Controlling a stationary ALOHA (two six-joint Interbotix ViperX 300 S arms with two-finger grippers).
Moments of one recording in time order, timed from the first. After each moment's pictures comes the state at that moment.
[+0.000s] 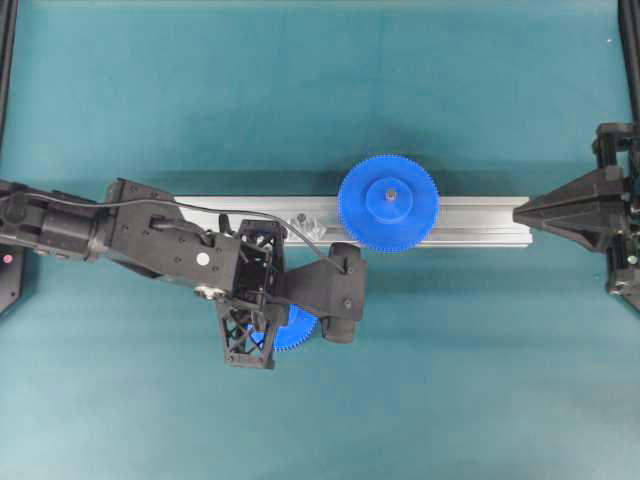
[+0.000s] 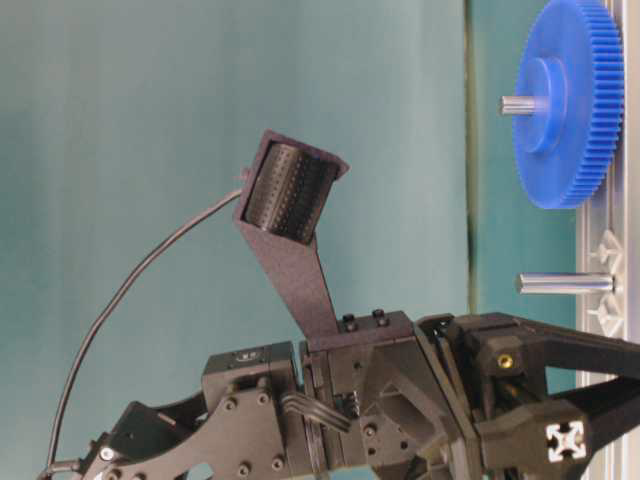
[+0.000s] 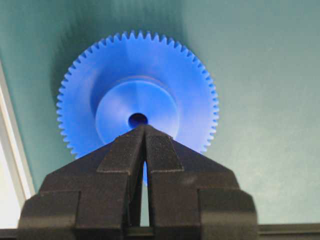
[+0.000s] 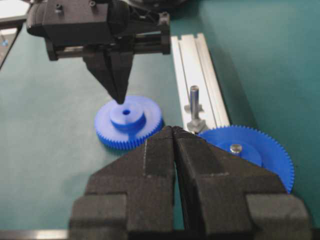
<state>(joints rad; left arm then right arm) -0.14 0.20 0.28 0.02 0.81 -0.05 -0.02 -0.99 1.28 0.04 -0.10 0.09</state>
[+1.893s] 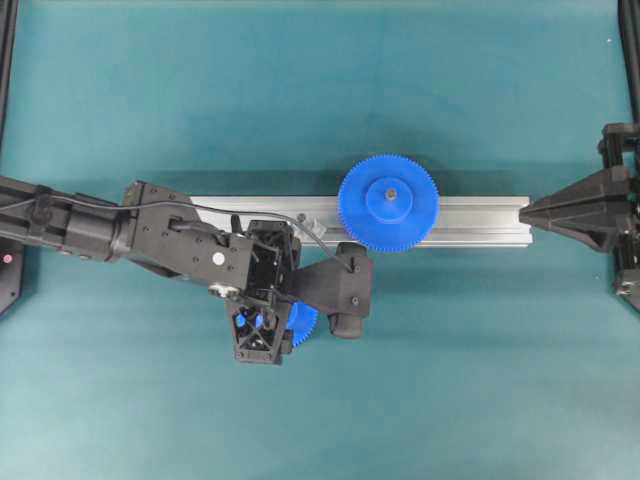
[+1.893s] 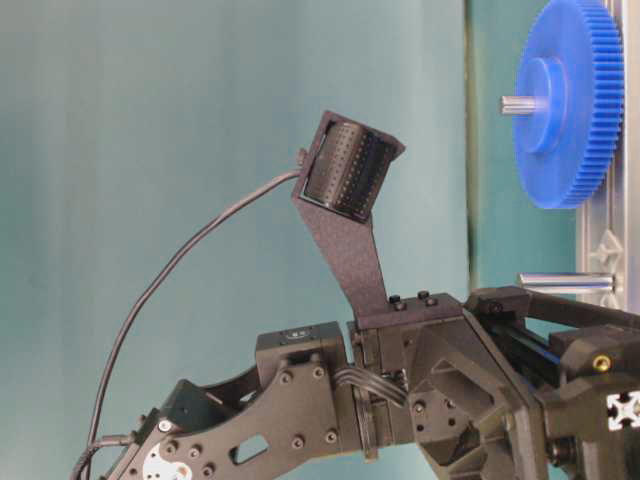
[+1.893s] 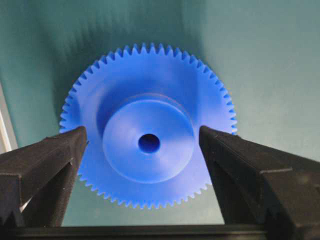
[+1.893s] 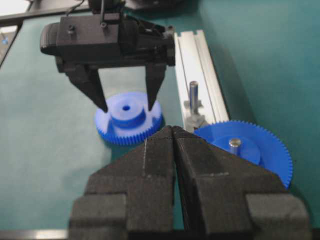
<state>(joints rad) -0.12 0.26 0.28 0.02 0.77 -0.04 -0.02 -1.03 1.29 0.04 -0.07 0.09</state>
